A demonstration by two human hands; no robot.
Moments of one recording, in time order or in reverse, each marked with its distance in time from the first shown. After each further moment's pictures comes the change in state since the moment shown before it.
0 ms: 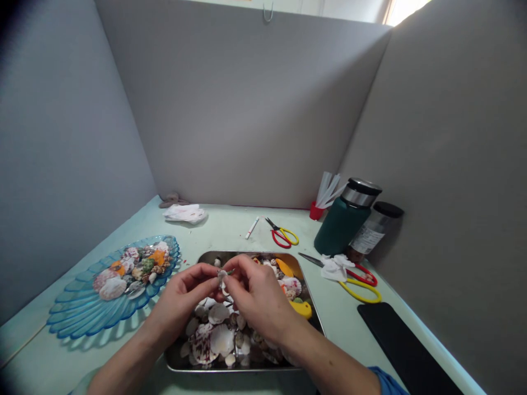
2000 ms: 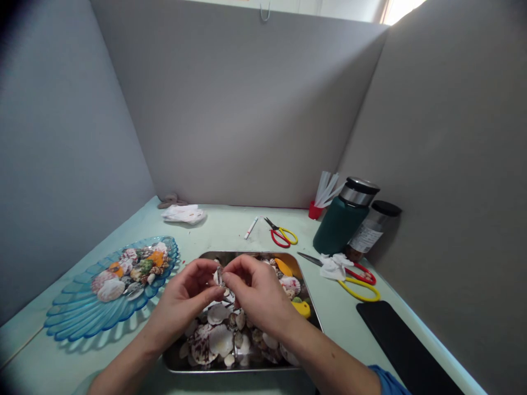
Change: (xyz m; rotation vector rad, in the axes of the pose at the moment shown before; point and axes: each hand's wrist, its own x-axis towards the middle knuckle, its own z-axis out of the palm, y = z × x) left_hand 0.000 -0.007 0.000 0.149 0.026 0.127; right_hand 0.004 0.000 -0.003 0.235 -0.011 0.155
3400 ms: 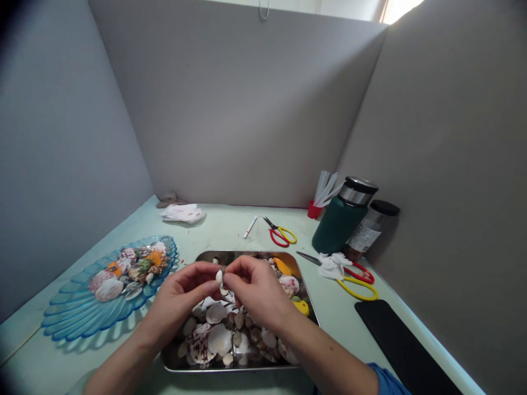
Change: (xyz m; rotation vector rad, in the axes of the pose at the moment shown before) left_hand 0.002 0.007 0.000 -0.134 -0.024 -0.075; right_hand 0.004 0.003 0.000 0.070 -0.017 0.064
